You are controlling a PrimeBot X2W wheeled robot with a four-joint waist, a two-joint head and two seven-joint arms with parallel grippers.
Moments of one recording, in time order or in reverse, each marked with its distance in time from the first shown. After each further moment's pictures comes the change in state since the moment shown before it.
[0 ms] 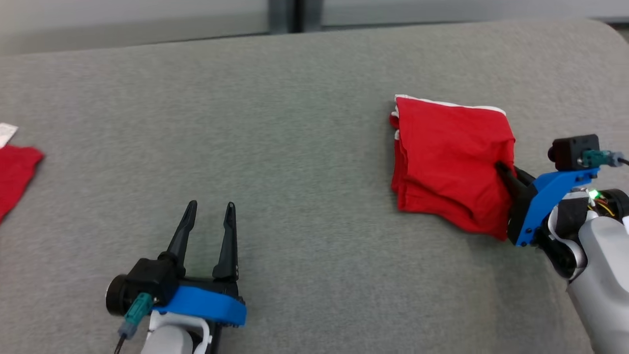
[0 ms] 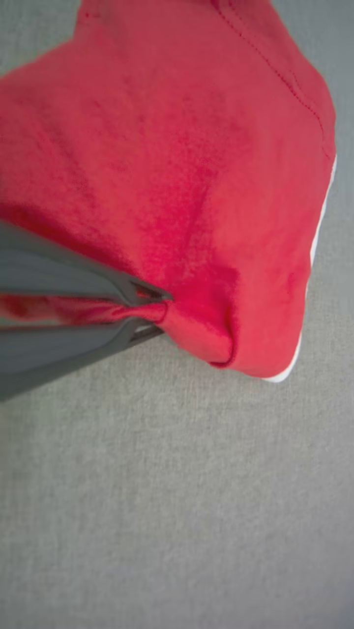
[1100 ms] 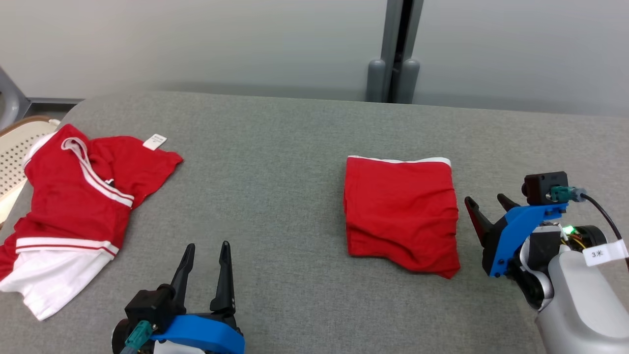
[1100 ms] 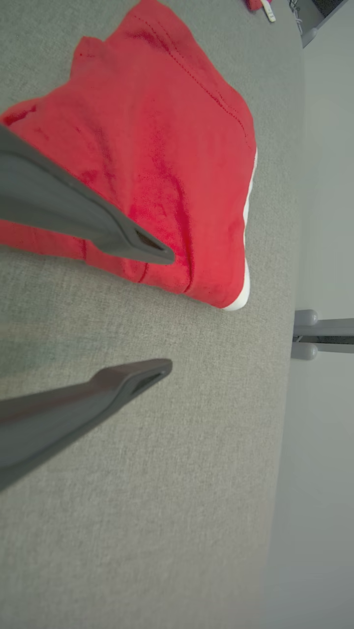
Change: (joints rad) left arm 0.080 -0.008 0.012 0.086 -0.080 0.020 0.001; right arm 0.140 0.200 -0.230 -0.064 -0.280 0.000 -0.001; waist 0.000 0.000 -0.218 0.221
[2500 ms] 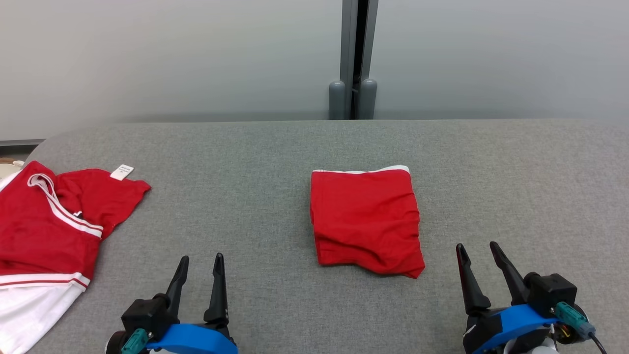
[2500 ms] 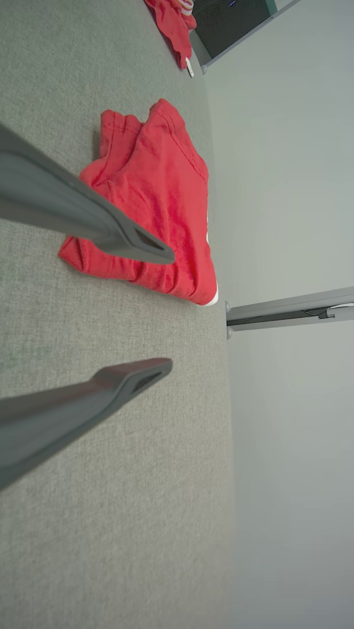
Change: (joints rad) left arm -0.001 0.002 0.019 0.049 0.018 -0.016 0.000; right arm 0.325 0.094 0.018 -0.160 -0.022 0.000 -0.473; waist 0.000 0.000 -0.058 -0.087
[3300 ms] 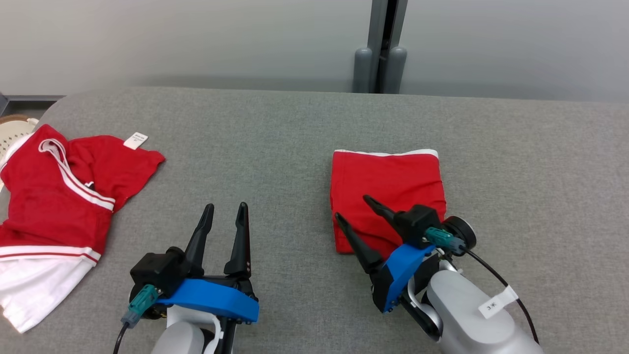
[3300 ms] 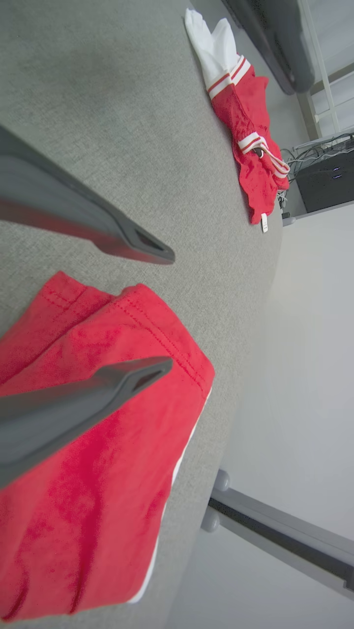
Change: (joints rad) left arm -0.127 -0.001 -0.099 -0.052 -0.142 -0.012 0.000; right arm -0.469 0.001 0.587 0.383 0.156 0.000 0.000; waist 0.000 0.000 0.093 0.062
